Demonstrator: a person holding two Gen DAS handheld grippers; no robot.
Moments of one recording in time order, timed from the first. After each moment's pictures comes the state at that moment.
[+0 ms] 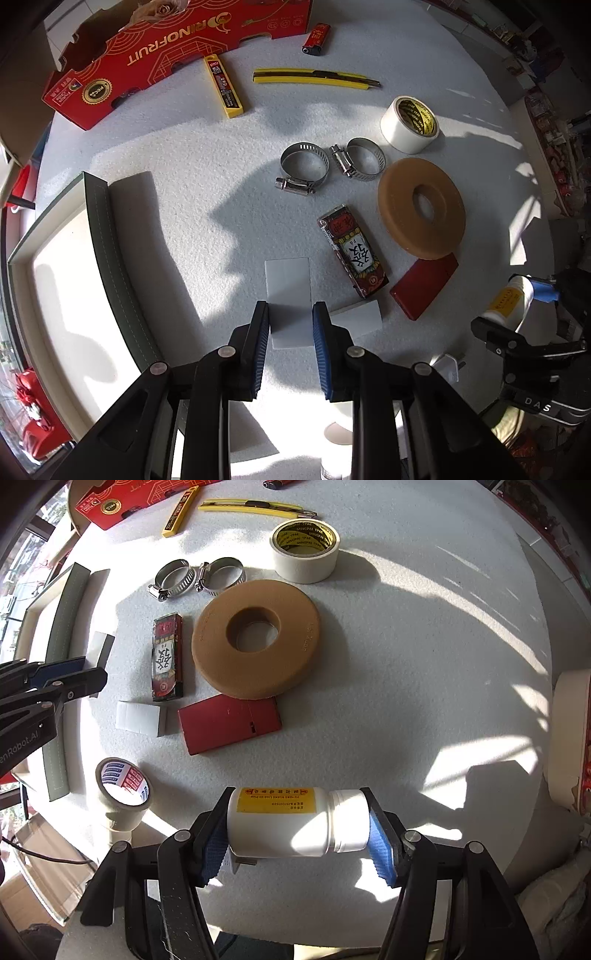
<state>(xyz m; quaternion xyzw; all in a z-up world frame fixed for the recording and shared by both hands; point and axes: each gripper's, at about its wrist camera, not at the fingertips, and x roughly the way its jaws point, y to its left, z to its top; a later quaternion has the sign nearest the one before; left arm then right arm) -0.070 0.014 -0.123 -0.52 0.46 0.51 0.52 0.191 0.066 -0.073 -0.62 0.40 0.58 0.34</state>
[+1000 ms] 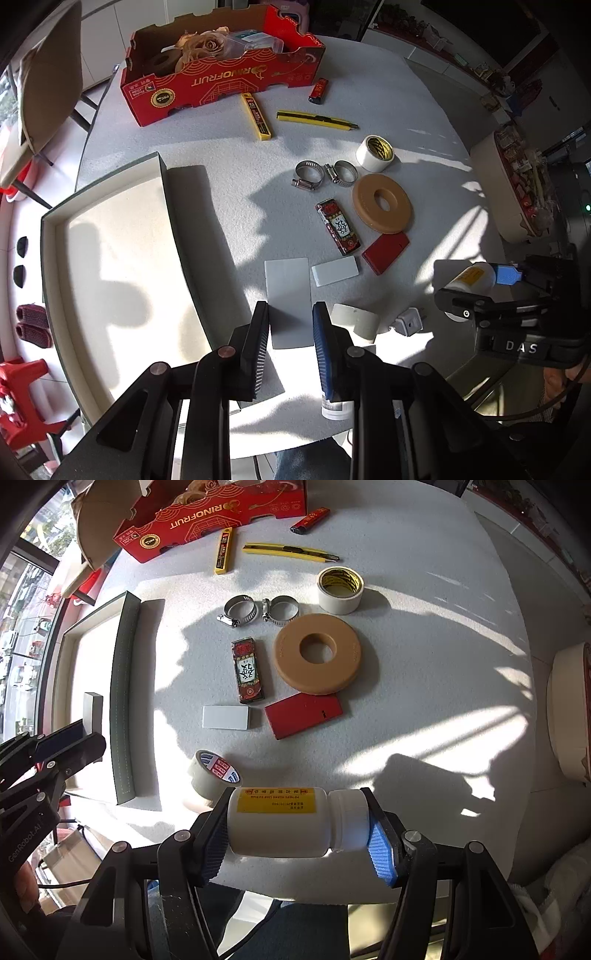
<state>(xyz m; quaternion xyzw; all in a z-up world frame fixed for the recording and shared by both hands) -0.118 0.011 -0.102 -0.52 0.36 0.52 0.57 0.148 0.038 -0.021 -0.58 0.42 0.60 0.36</state>
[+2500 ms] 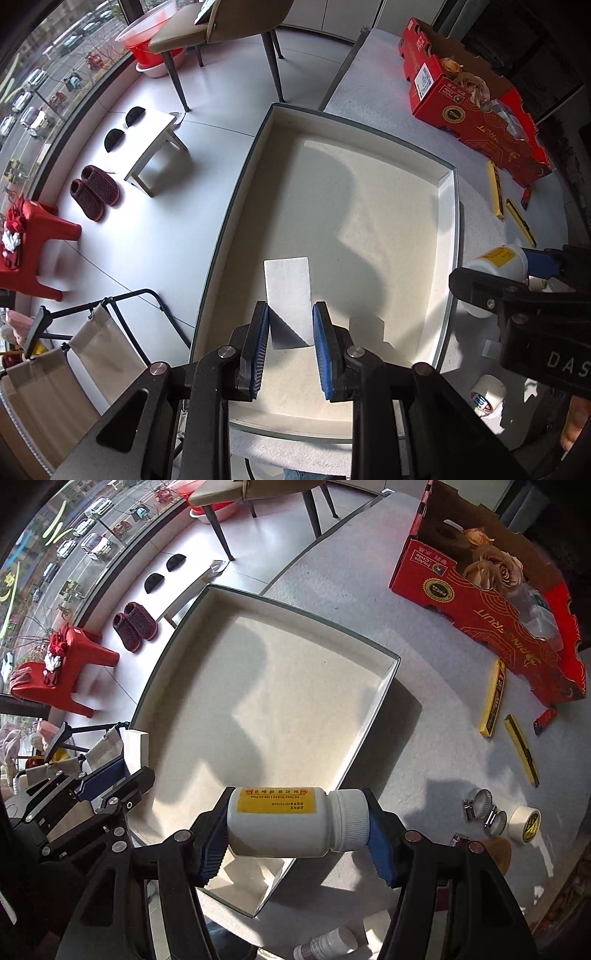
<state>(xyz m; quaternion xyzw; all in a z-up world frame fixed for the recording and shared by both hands) -0.301 -0.056 -0.119 -0.60 0.25 0.68 0.34 -0.118 0.044 -0.043 -0.64 0.26 0.70 0.20</state>
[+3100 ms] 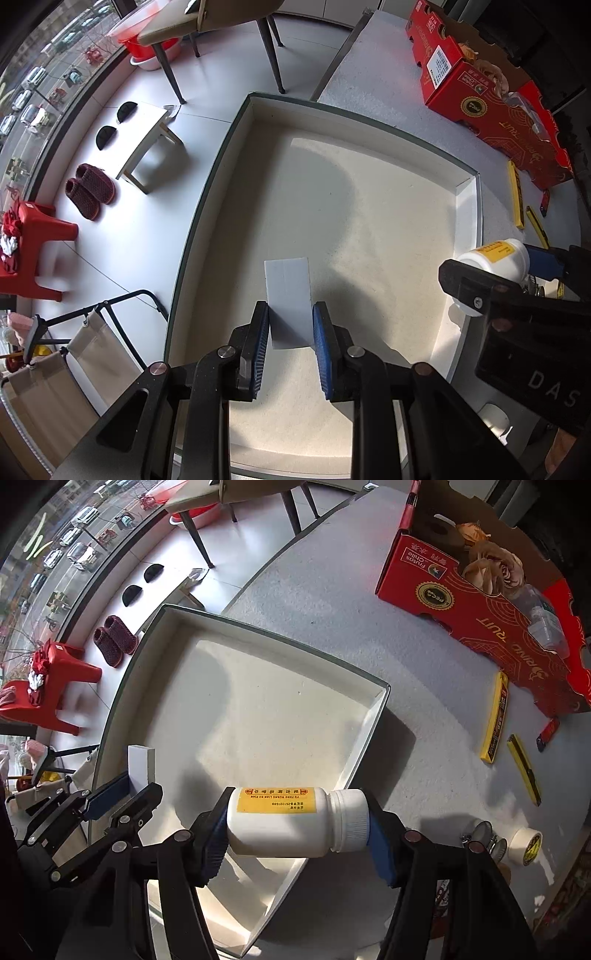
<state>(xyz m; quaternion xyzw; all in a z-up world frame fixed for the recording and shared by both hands) -0.309 -0.020 -0.152 -0.61 0.27 0.67 0.33 -0.138 0.065 -0.072 -0.64 0.25 0.70 0.21</state>
